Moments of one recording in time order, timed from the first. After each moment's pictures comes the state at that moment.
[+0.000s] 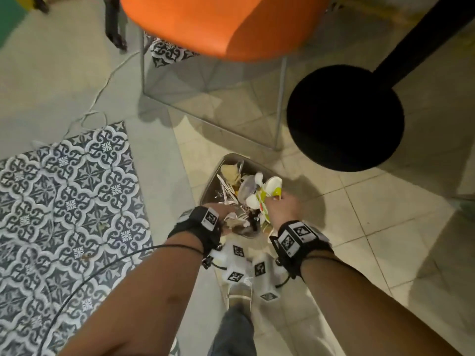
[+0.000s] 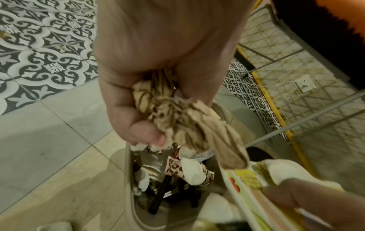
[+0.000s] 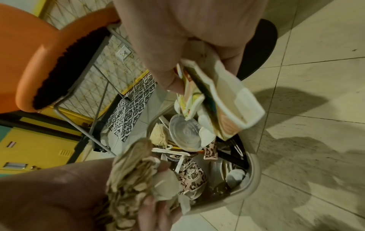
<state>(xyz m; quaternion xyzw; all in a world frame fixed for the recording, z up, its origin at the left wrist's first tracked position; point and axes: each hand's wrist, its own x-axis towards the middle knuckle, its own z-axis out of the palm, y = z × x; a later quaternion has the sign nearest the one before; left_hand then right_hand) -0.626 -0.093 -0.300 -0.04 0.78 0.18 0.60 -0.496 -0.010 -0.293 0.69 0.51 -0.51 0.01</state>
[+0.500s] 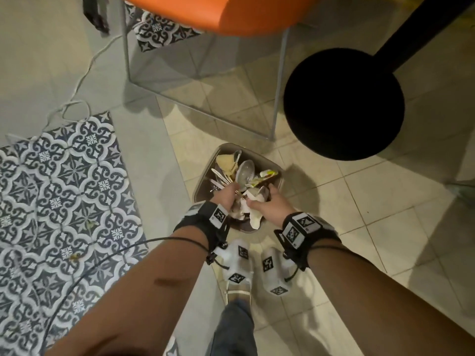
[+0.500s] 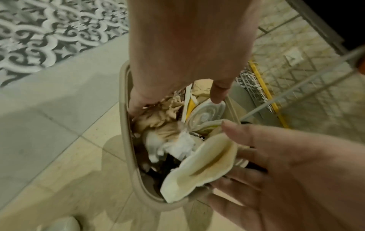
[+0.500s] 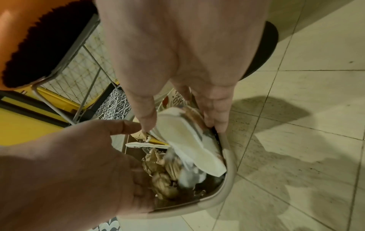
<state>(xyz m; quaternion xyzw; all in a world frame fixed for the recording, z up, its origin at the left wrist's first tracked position) -0.616 -0.071 -0.400 -0.11 0.74 0.27 0.61 -0.489 -0.009 -0.323 0.60 0.51 -0.61 0.14</state>
